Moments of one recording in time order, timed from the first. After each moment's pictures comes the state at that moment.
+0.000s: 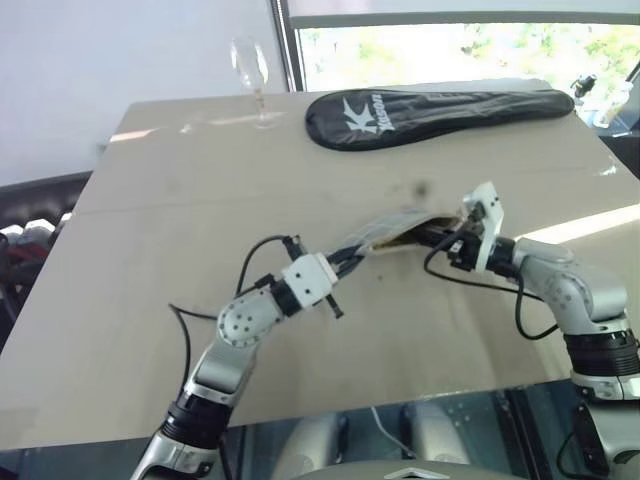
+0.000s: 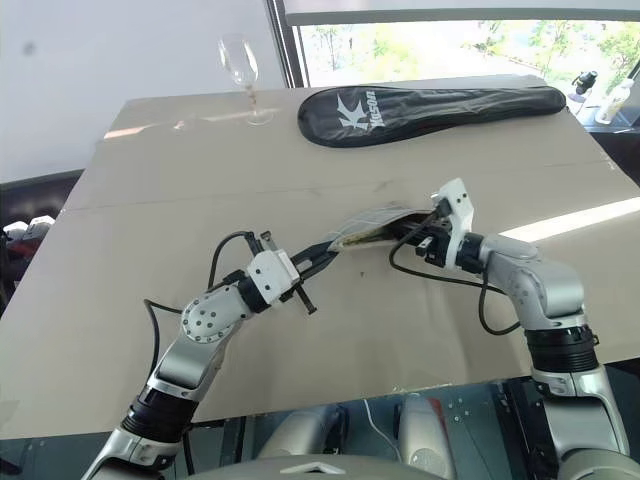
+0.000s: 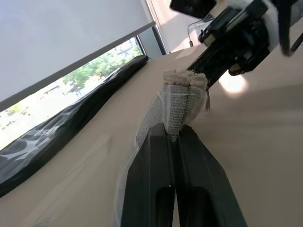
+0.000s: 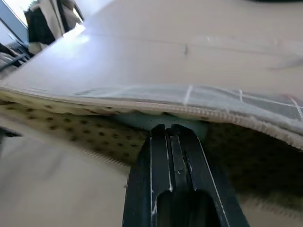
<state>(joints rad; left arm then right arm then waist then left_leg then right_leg) -0.16 0.38 -0.23 -0.15 -0.08 -0.26 -0.63 -0.47 -0.52 0.04 -0.08 0.57 0.77 0.76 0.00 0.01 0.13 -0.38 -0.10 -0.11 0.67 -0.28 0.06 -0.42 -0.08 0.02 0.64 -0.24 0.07</state>
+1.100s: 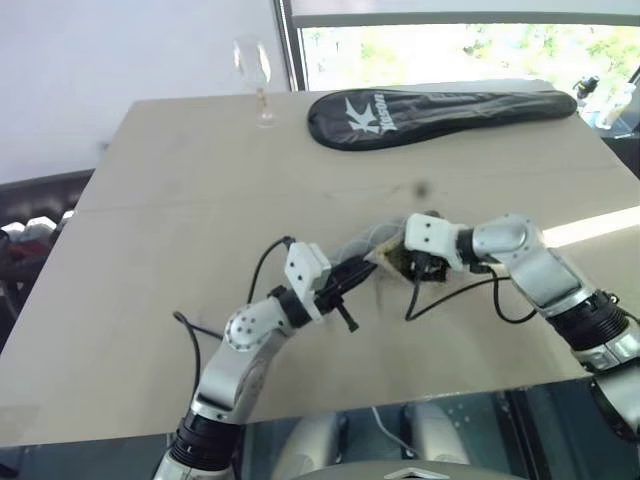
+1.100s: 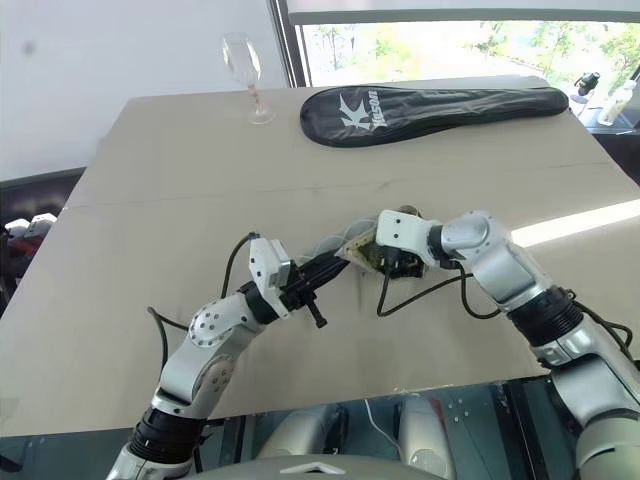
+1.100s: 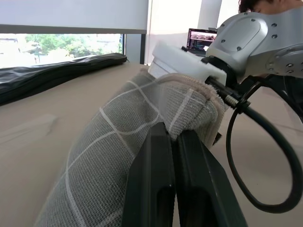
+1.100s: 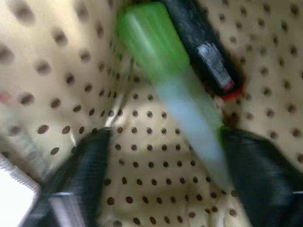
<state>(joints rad) -0.09 0.29 -0.20 -0.30 -0.37 0.10 -0.68 -0.68 -0.66 0.49 0.03 -0.05 0.40 0.95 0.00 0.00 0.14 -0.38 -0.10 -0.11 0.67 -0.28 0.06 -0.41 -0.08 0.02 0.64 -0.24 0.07</state>
